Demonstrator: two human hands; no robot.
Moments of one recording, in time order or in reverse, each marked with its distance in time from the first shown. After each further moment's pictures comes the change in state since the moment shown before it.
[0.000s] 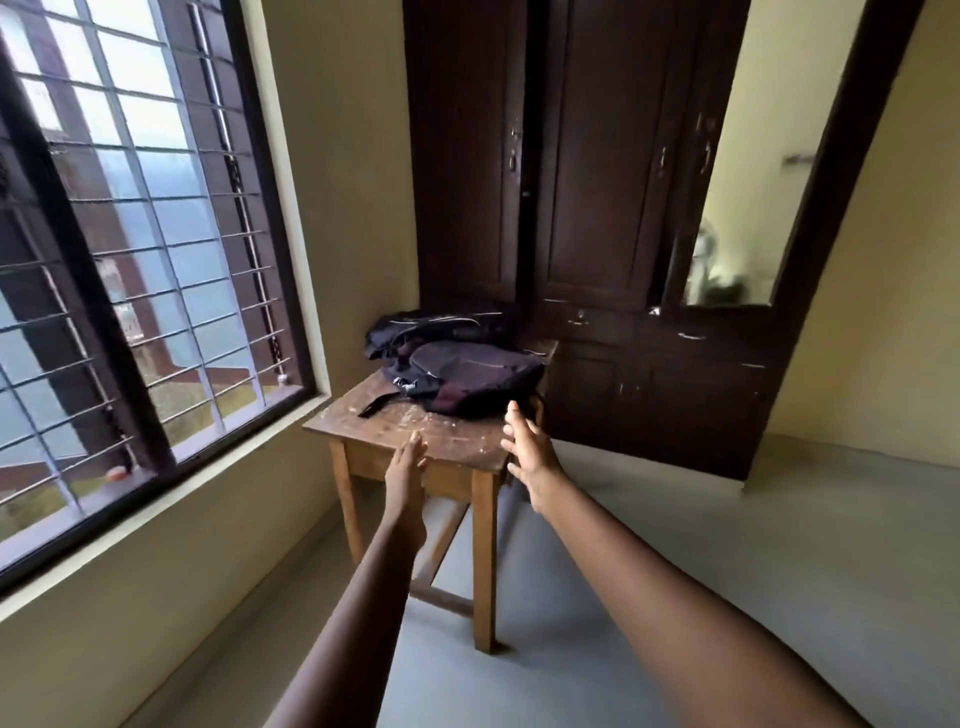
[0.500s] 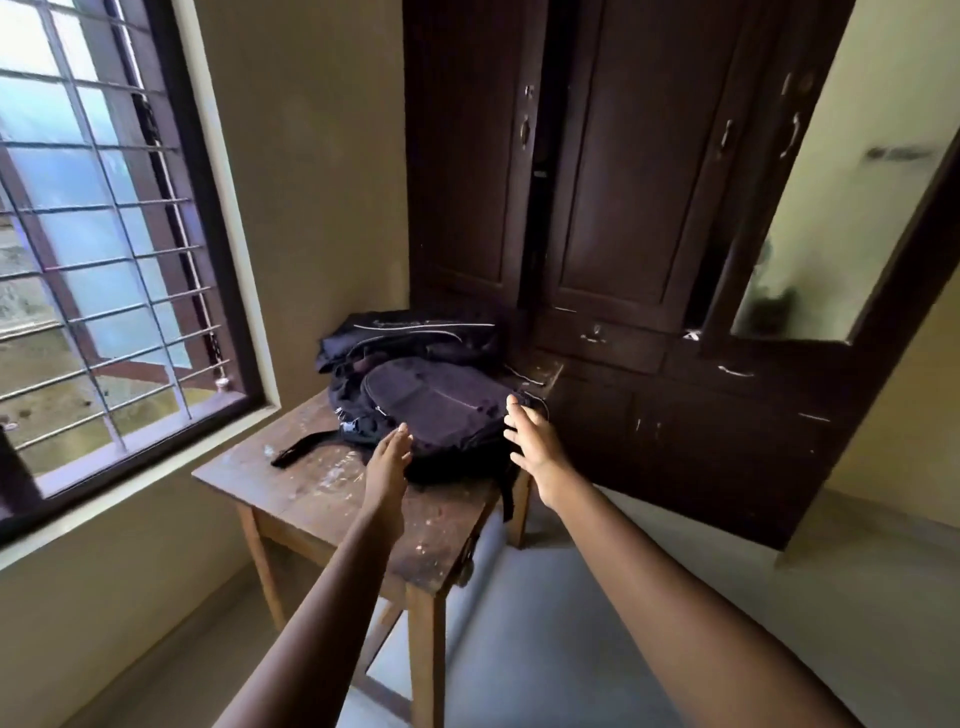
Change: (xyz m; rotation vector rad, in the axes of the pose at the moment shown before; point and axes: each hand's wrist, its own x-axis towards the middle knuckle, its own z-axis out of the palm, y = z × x) left_hand 0.265 -0.048 0.131 0.065 0.080 -0.029; right_hand 0.291 -0.029 -0.073 -0.090 -0.089 0.012
